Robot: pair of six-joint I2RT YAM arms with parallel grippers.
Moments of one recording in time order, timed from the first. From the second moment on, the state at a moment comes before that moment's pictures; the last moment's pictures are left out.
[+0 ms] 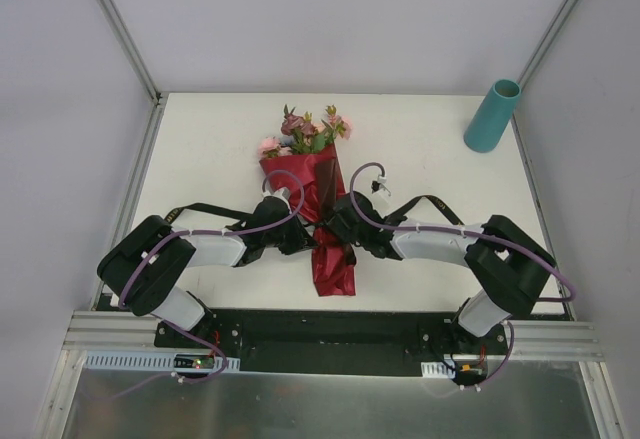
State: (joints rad) left arm -0.68 1.50 0.48 0.29 0.20 -1.02; right arm 0.93 1.60 0.80 0.01 0.38 1.43
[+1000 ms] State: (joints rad) left arm -0.68 1.49 0.48 0.28 0.20 -1.02; right arm 0.93 1.55 0.87 -0.13 0.37 1.28
